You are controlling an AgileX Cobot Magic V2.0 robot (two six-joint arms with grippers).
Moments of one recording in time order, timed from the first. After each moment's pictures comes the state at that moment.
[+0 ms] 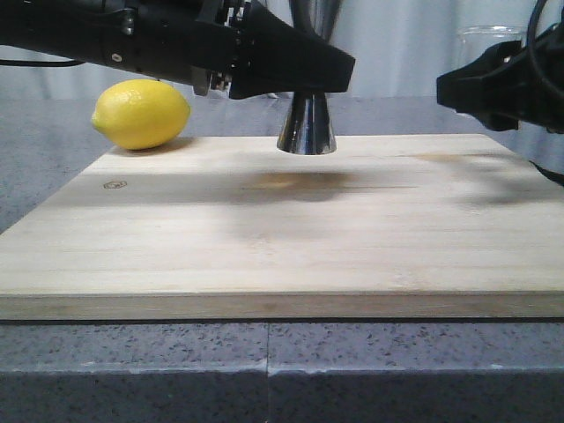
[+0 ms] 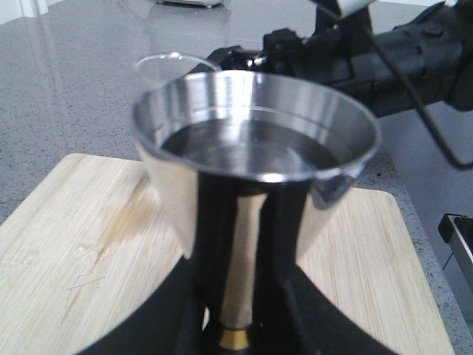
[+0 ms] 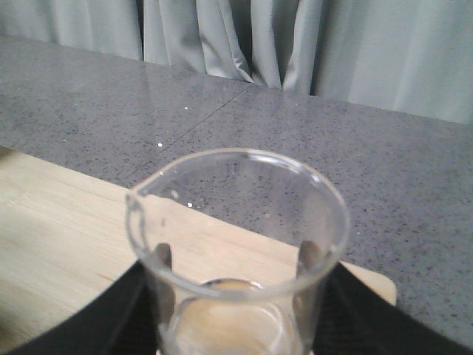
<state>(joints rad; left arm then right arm) -0.48 1.76 -1.08 -1.69 1.07 2.11 0.19 1.41 -0.44 -0.21 -0.80 0.06</state>
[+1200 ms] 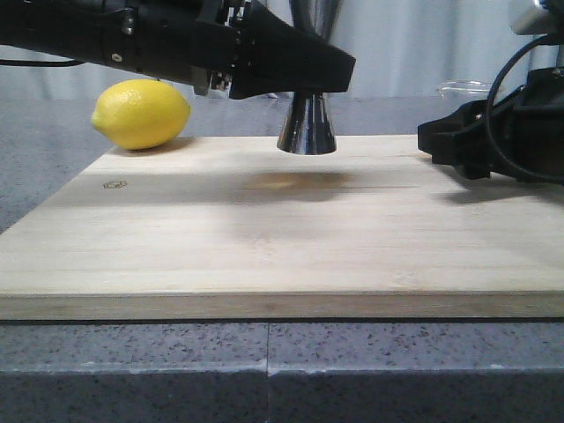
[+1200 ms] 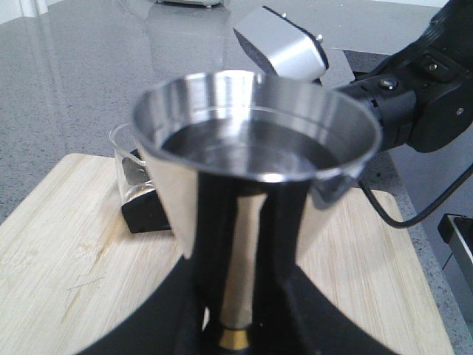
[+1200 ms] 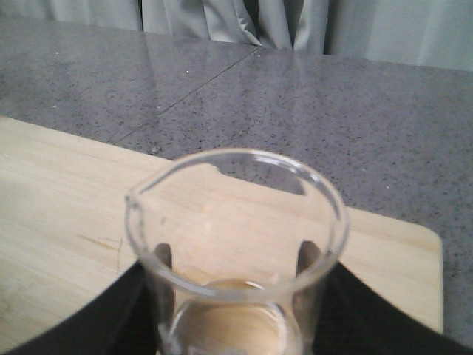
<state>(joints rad) -0.48 1.76 -1.08 -1.69 1.07 2.11 0.19 1.60 -0.44 -0.20 -0.95 0.06</state>
